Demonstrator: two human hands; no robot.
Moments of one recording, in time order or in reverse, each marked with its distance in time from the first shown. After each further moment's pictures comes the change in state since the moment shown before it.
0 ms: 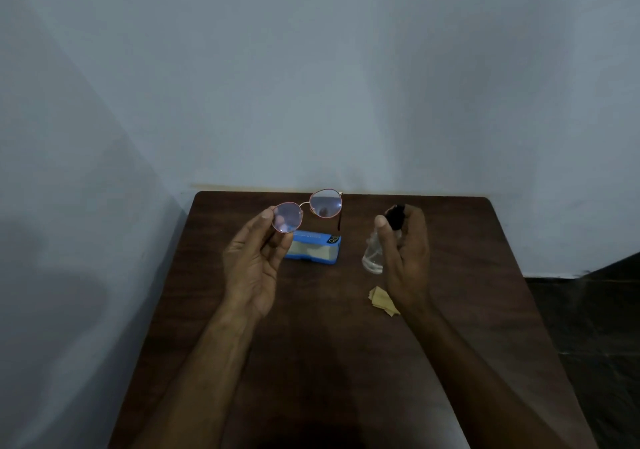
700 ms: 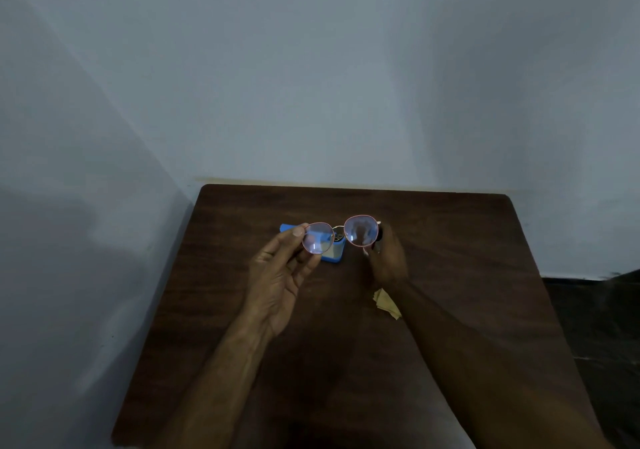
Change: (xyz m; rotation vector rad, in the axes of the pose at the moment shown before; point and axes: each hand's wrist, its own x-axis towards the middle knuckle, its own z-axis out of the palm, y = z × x) left_hand -0.004 -0.034 0.009 0.137 -0.074 -0.118; right_hand 0.032 0.145 0.037 -0.406 -0.390 0.391
